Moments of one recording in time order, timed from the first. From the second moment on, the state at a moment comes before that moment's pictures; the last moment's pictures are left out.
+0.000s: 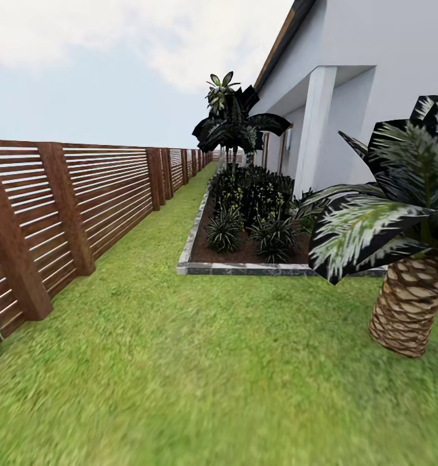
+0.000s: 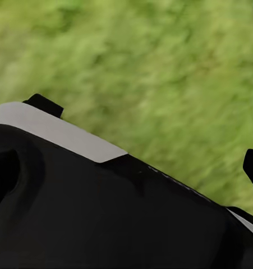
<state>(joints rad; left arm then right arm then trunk) 0.00 -0.11 -0.02 -0.20 0.56 -0.21 0.00 -0.05 0.01 0.14 -0.44 0.10 0.16 0.17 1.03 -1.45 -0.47</state>
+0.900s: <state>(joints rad) 0.00 -0.11 -0.02 -0.20 0.56 -0.21 0.00 -0.05 0.01 0.14 -0.44 0.10 0.11 0.16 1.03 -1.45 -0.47</state>
